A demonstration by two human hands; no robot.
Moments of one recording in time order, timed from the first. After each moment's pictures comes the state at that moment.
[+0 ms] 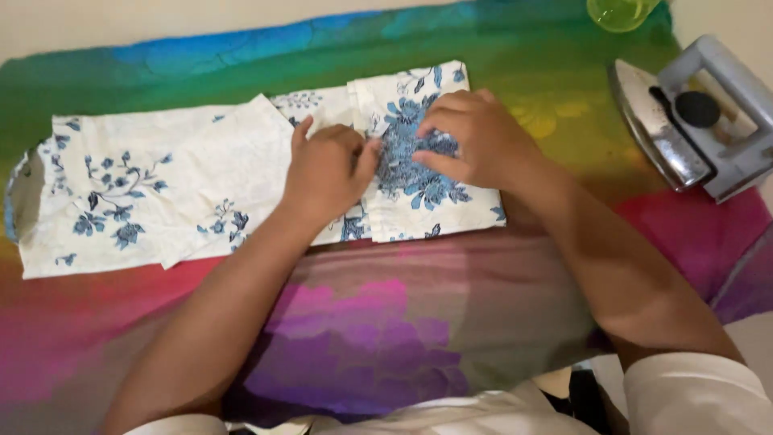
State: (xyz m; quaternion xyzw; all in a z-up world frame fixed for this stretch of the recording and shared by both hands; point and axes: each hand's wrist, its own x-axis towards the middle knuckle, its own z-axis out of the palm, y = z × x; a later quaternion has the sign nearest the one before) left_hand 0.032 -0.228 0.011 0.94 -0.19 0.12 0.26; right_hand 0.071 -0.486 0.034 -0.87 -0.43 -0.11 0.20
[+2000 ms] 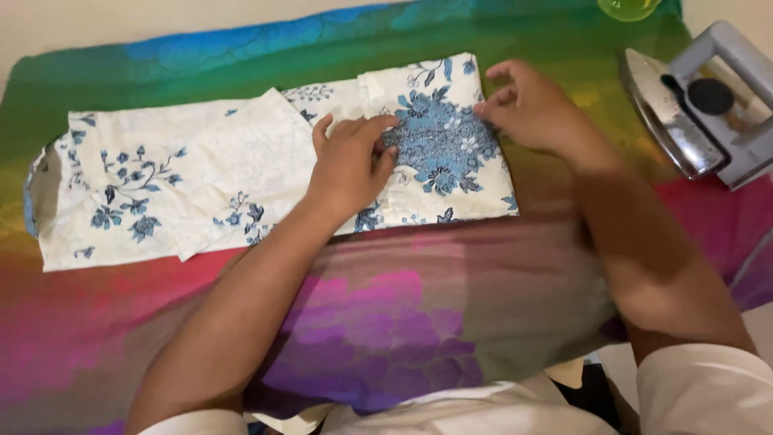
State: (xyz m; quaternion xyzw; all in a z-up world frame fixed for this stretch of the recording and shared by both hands) left_hand 0.035 -0.229 -0.005 0.92 -0.21 0.09 0.30; right_hand 0.056 -0.479 0.099 -0.93 0.05 0.16 0.33
